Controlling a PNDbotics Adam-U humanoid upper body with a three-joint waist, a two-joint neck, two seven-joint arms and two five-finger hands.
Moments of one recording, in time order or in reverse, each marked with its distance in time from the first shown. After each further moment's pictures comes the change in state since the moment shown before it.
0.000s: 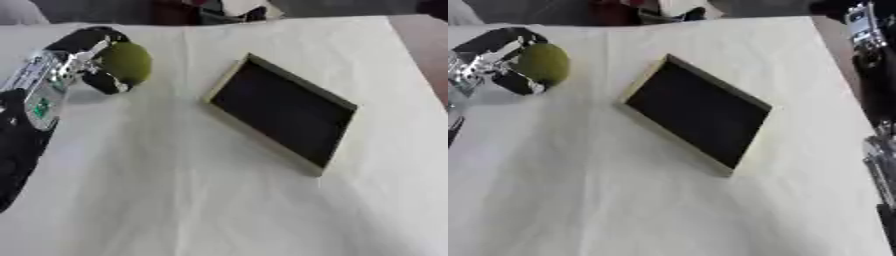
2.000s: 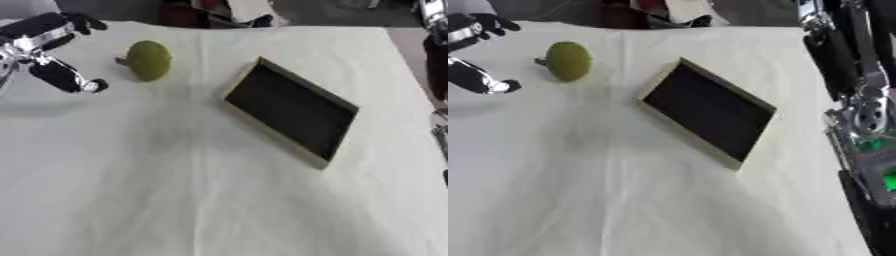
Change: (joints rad) left arm 0.085 0.048 -0.083 -0.210 0.361 -0.094 -0.232; right arm 0.071 -0.017 -0.020 0.000 0.022 0.005 0.001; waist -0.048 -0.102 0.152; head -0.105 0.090
